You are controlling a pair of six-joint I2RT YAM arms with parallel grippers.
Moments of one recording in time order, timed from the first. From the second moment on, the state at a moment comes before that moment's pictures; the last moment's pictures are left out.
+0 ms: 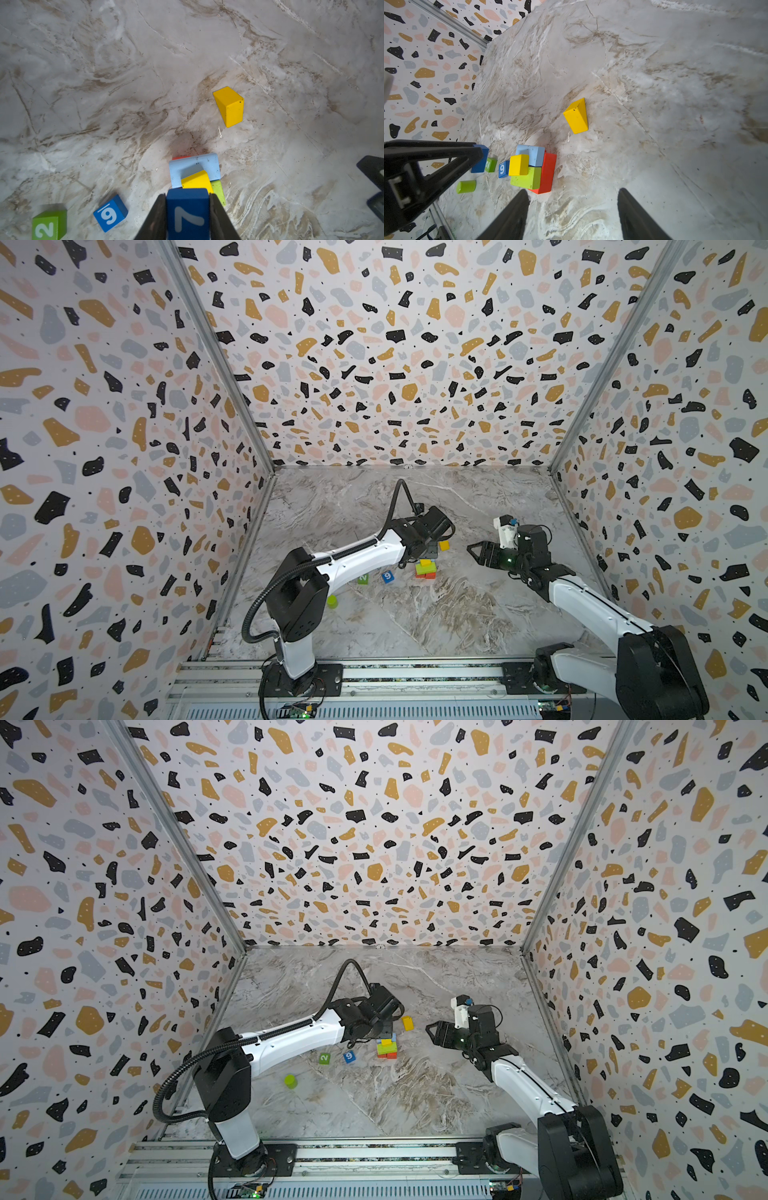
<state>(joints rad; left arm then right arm) -0.90 1.80 1.43 -0.73 -0.28 -0.78 0.24 1.16 0.55 -0.04 -0.45 0.45</state>
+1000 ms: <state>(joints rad) -0.93 1.86 1.43 -0.71 -0.30 -0.93 0.24 1.12 0.52 -0.02 -0.50 0.47</state>
